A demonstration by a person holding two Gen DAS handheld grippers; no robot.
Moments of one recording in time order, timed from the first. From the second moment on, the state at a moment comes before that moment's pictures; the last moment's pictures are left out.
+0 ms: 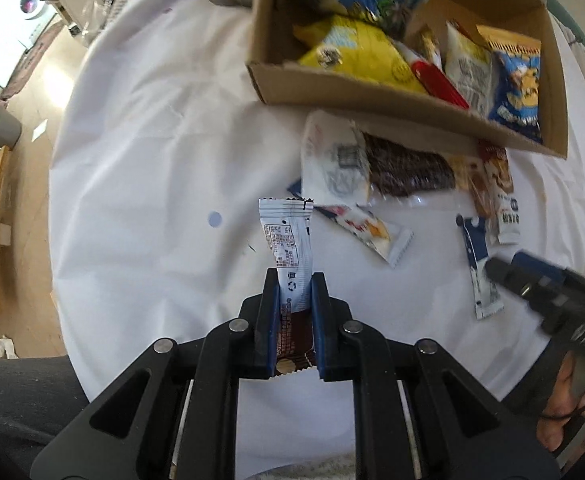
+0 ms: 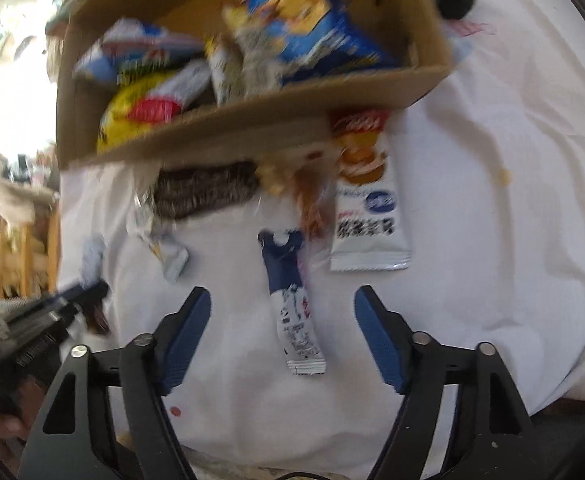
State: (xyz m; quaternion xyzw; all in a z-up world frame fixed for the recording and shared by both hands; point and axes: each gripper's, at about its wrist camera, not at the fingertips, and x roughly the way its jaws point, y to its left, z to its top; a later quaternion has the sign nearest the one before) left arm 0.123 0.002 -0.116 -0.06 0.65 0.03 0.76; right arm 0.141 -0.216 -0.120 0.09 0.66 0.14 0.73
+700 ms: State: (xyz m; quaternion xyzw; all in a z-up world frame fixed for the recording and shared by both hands) left arm 0.133 0.010 -0.111 -0.09 0.63 0.05 0.77; right arm 0.118 -0.176 -0.116 0.02 0.63 0.22 0.74
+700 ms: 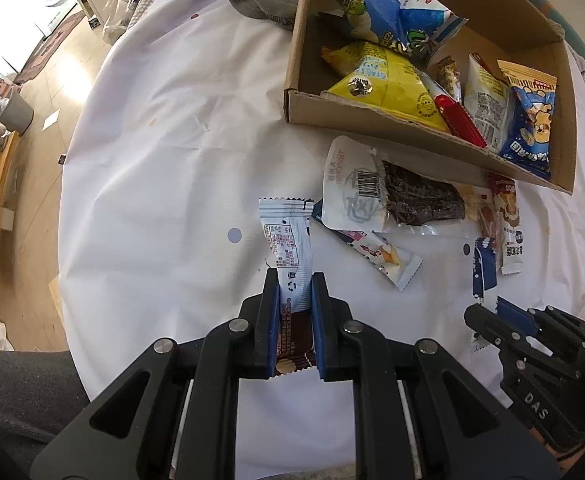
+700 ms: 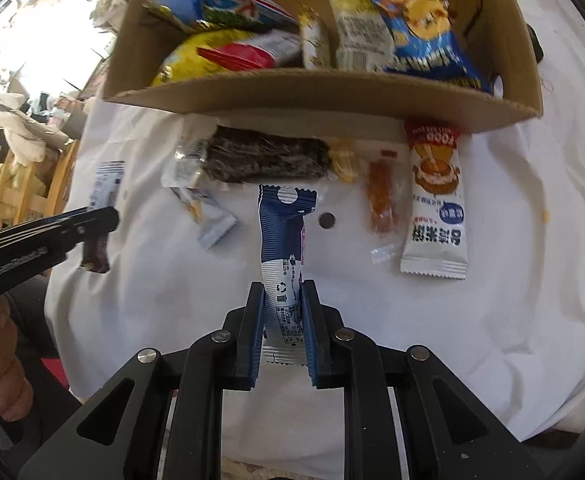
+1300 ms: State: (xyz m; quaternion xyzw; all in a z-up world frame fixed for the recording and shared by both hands) left arm 0.127 0.006 -0.069 -0.06 0.55 0.04 0.83; right arm 0.103 -0.176 -0.074 0.05 0.54 0.25 0.80
